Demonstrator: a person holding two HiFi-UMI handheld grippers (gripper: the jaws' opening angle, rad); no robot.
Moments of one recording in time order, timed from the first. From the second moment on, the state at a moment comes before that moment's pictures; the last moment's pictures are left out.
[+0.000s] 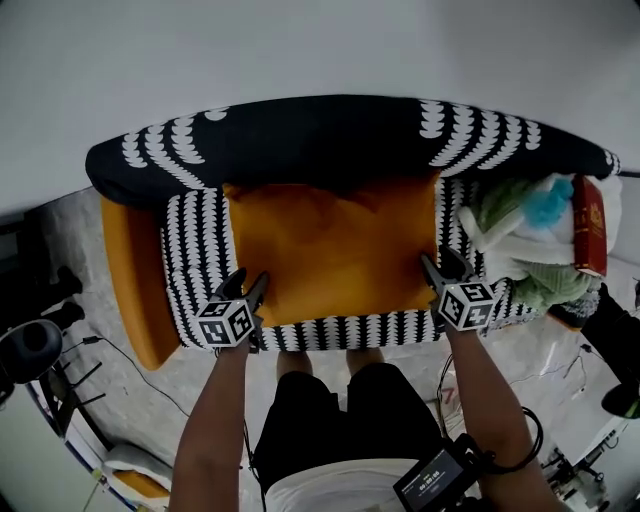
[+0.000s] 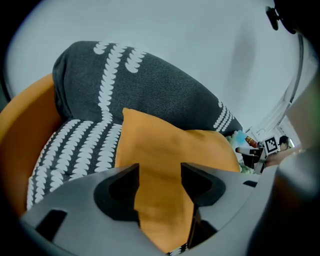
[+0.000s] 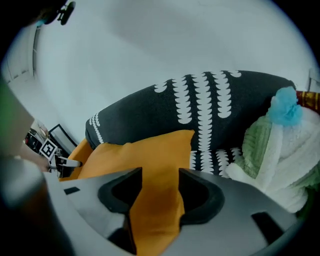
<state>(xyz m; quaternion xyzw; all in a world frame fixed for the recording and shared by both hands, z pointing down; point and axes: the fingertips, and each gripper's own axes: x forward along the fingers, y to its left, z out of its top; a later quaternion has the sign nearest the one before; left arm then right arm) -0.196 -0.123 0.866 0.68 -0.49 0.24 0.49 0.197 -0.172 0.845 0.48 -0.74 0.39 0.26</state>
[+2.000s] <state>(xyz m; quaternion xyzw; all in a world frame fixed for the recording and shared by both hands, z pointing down) -0.169 -0.094 0.840 0.68 -0.46 0.32 0.47 0.165 -0.124 0.848 0.37 -0.75 0.50 0.22</state>
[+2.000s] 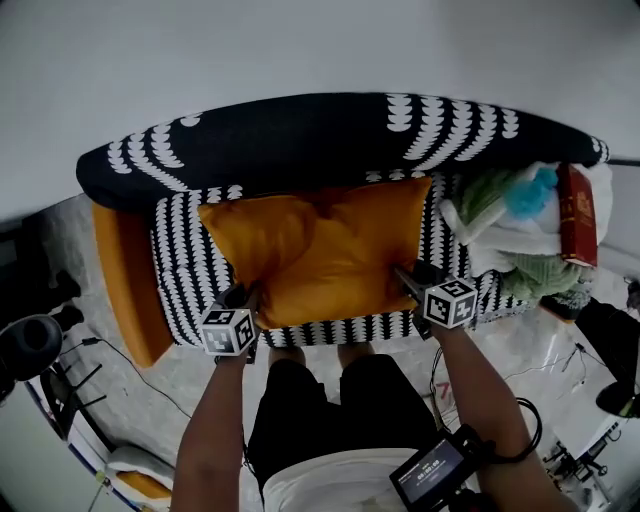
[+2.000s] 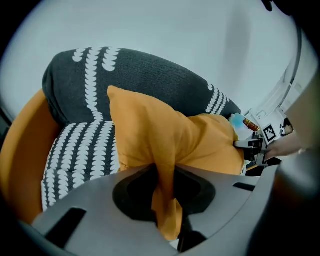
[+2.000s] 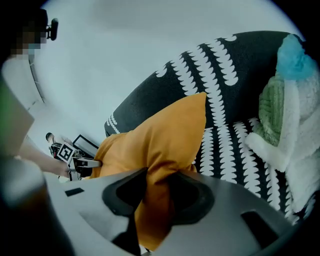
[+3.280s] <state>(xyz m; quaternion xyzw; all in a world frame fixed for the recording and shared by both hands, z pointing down) -0.160 -0.027 0.673 0.66 -0.53 0.29 0.45 0.176 -0.096 0.697 0.33 -0.80 0.45 0.20</state>
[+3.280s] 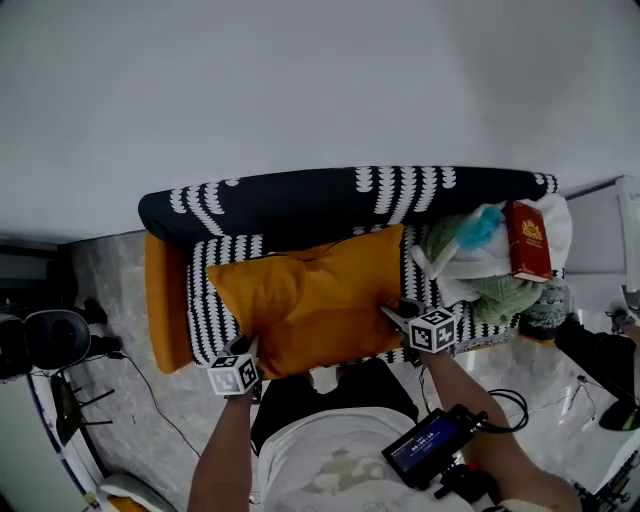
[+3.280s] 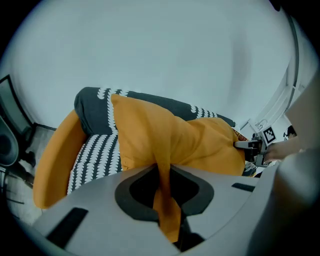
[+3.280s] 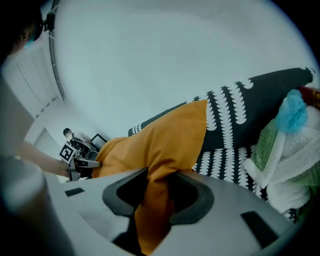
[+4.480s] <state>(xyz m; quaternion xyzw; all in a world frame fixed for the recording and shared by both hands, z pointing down) -0.297 0.106 0.575 0.62 -0.66 0.17 0.40 0.005 -0.066 0.586 0.23 -0.88 0.36 0.21</state>
